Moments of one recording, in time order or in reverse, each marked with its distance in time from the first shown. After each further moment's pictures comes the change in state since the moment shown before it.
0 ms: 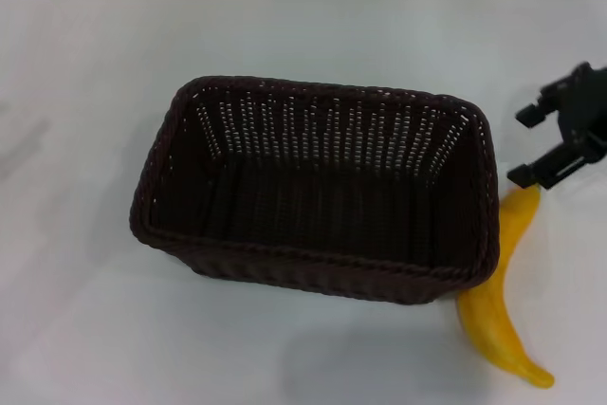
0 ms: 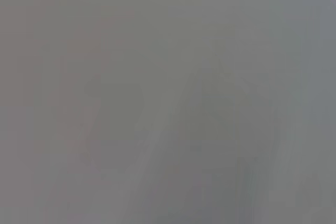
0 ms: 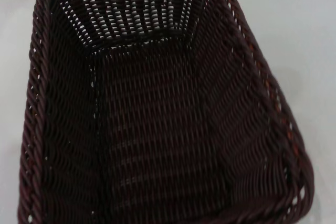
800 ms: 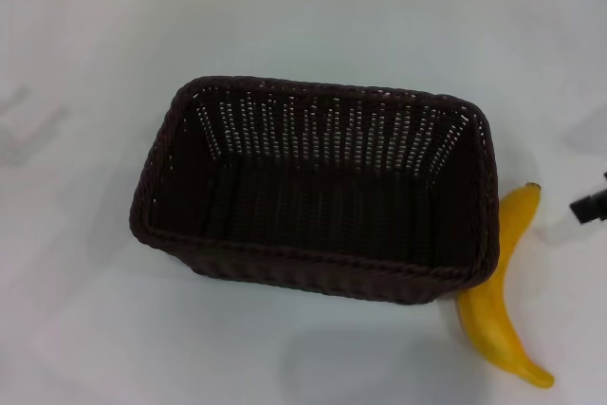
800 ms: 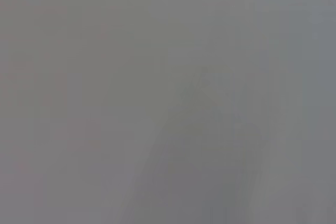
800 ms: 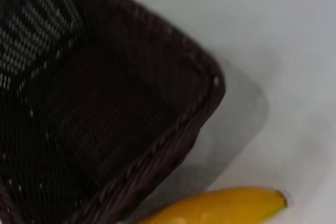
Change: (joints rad) left arm -0.053 -0.006 0.004 -0.009 -0.005 -0.005 -0.009; right arm -0.183 -0.019 0.054 0.125 0.015 0.080 0.447
